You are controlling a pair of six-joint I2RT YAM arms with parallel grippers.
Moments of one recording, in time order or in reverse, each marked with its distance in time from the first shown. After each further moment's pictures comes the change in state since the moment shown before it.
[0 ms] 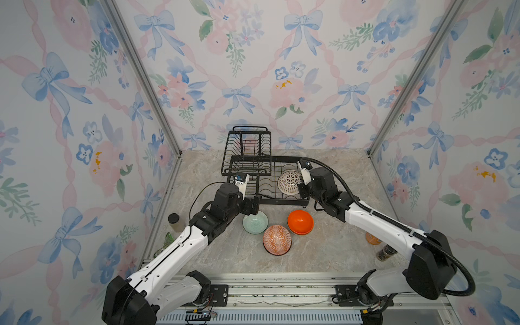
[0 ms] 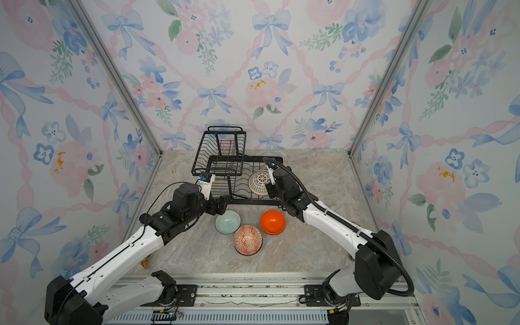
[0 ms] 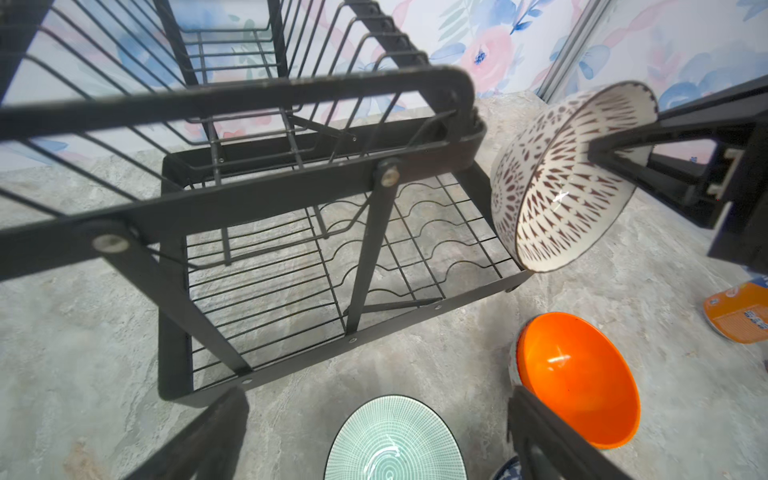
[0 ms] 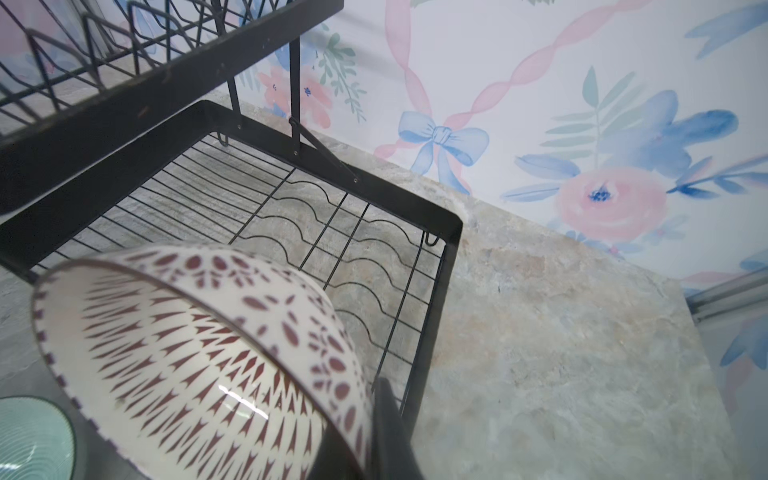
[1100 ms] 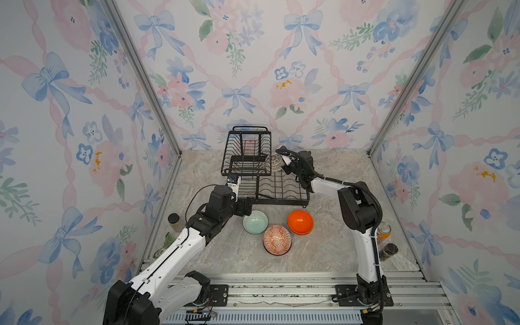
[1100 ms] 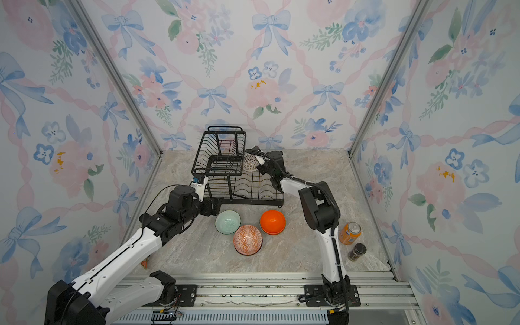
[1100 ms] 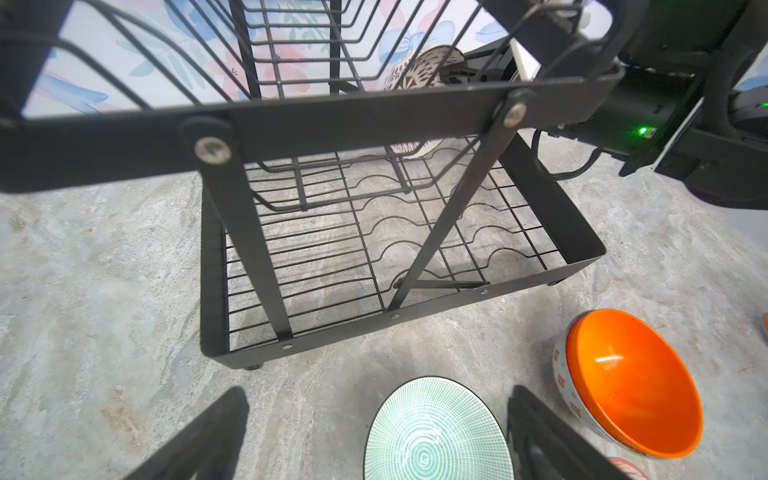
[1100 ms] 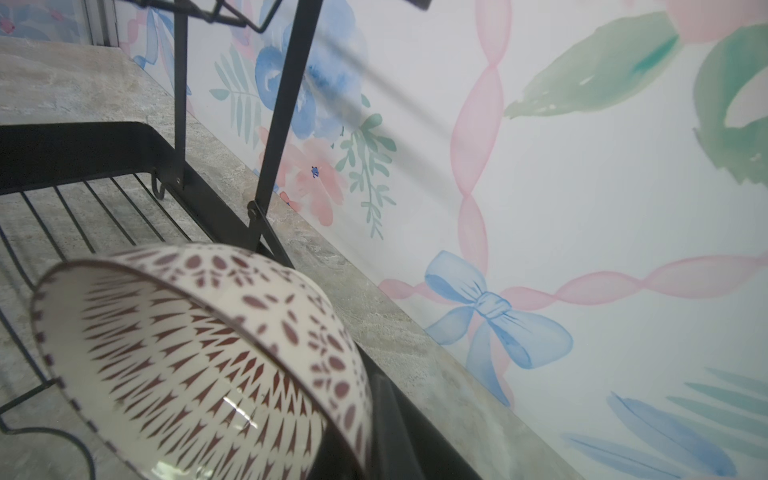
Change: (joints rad) left arm 0.091 -0.020 -0.055 0.000 0.020 0.000; right arm -0.163 0.764 0.504 0.505 -0.351 -0.402
